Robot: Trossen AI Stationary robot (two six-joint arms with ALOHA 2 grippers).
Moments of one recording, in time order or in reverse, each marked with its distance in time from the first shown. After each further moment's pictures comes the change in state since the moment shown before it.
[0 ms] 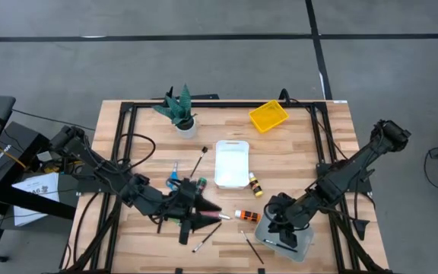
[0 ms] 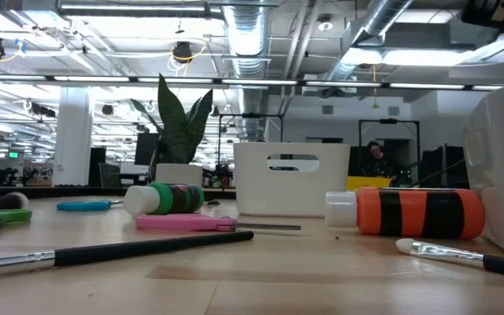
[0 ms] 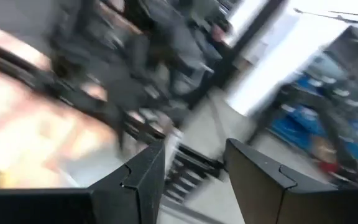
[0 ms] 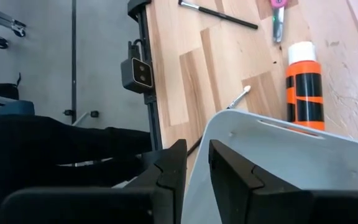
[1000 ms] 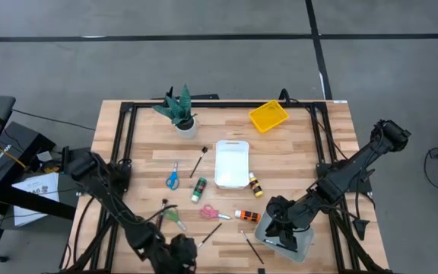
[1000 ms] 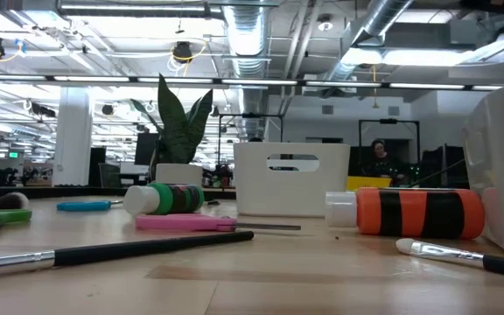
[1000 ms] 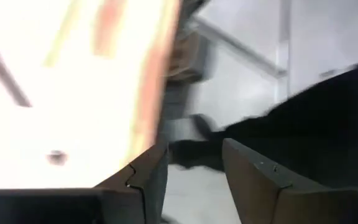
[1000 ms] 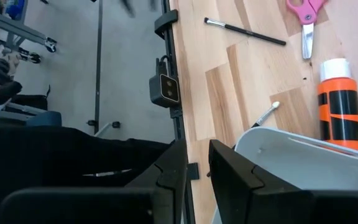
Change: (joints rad) left arm -0.241 0.371 -0.002 -0.338 0.161 -0.354; right arm 0.005 0.000 0.000 0.102 0.000 0.019
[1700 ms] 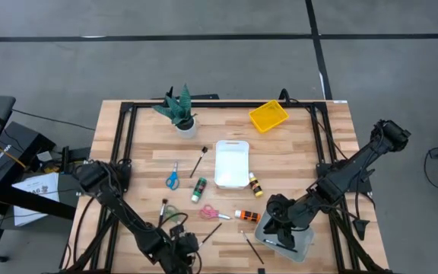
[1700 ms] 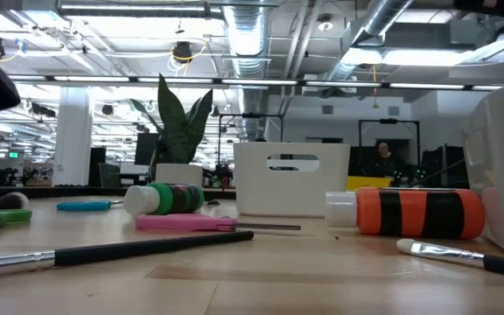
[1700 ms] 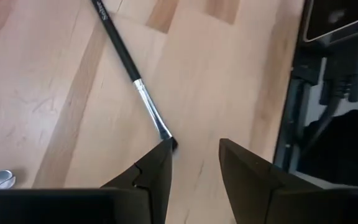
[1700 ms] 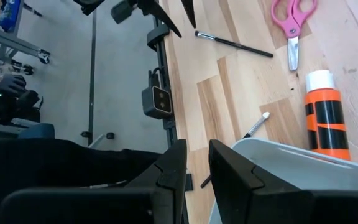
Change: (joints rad) left arm 0.019 0.132 0.001 -0.151 -0.095 -0.035; right arm -0.002 0.000 0.000 -0.001 0.052 0.007
